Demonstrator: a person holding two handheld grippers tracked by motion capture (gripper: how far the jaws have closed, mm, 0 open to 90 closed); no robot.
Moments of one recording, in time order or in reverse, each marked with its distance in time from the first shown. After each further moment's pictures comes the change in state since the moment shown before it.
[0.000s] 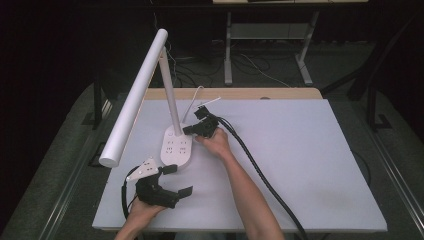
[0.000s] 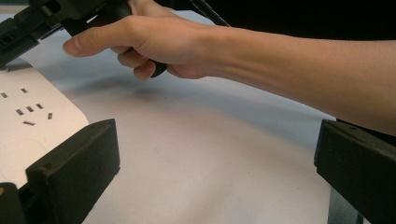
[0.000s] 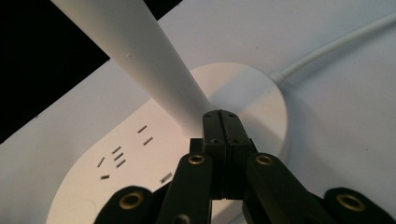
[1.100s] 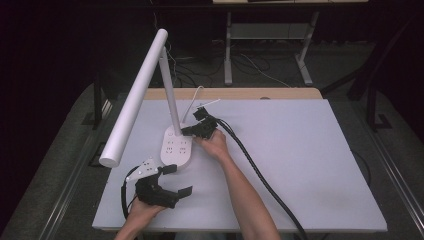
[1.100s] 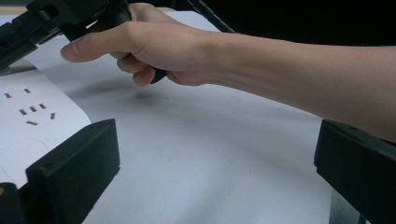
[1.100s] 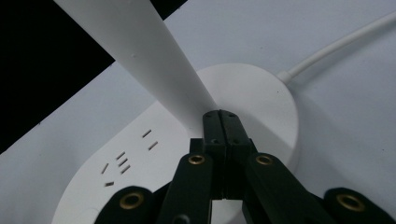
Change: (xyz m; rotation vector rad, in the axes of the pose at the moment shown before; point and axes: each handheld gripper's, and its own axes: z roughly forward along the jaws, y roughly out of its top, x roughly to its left) left arm 0.000 0.000 0.000 -0.001 0.003 0.004; right arm 0.004 -0.003 0.004 -0.015 0.008 0.032
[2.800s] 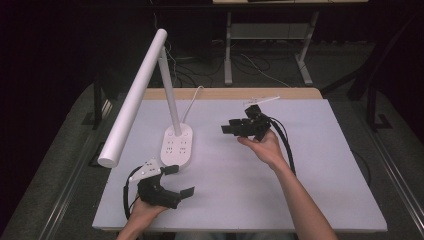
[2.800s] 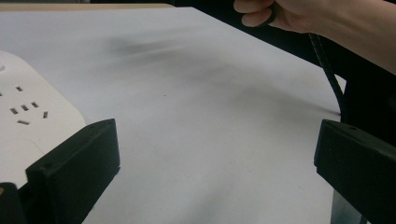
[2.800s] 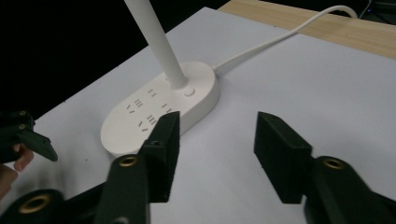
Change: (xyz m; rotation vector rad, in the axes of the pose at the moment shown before) left arm -0.003 -0.001 0.005 0.010 0.000 0.005; right arm 0.003 -0.038 -0.171 -0.119 -0.124 -0.061
